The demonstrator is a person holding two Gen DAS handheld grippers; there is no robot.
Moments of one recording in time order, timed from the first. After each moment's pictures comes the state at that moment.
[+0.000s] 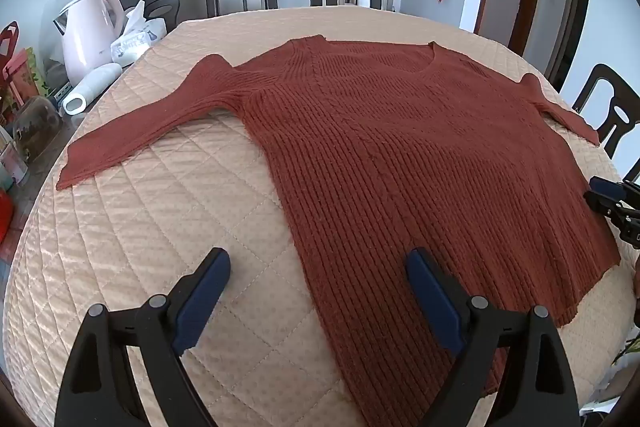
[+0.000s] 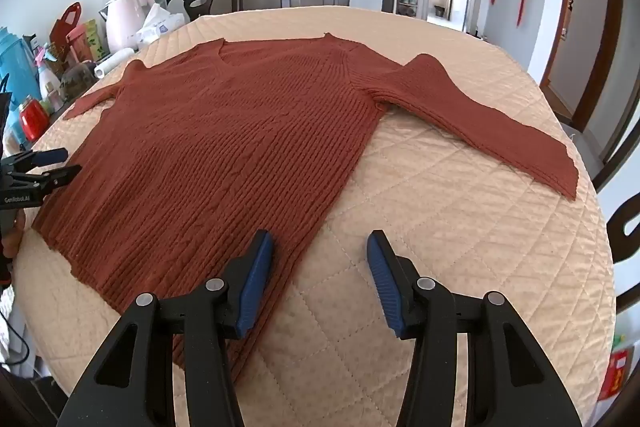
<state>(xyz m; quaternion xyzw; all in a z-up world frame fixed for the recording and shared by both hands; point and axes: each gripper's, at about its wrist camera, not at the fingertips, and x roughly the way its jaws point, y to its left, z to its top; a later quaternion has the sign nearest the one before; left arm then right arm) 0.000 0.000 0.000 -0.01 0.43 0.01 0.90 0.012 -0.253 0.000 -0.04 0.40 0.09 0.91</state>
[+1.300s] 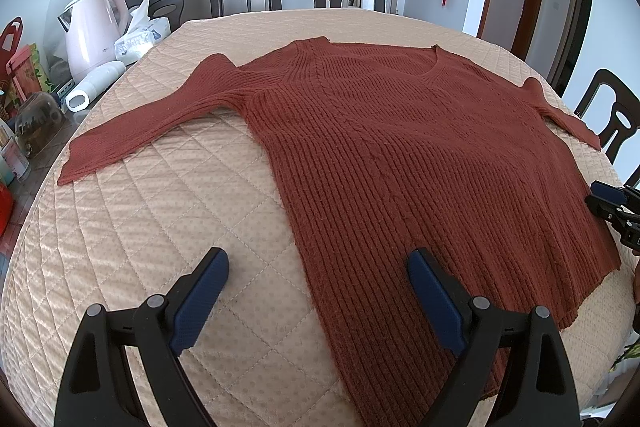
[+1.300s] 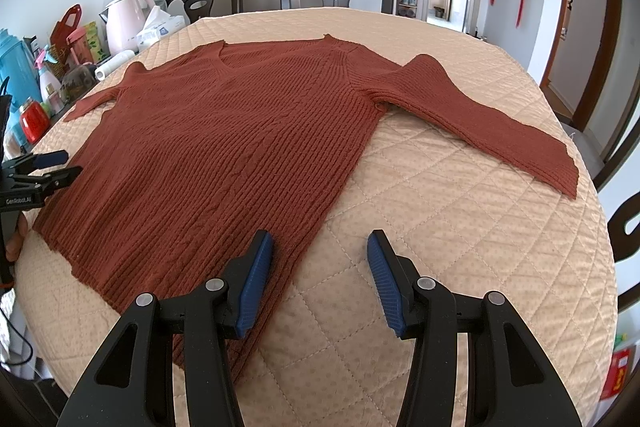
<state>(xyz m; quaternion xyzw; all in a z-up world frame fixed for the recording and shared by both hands) -0.001 -0.002 0.000 -0.02 0.42 0.01 0.91 0.010 -0.253 0.001 -0.03 0.40 0.09 0.91</state>
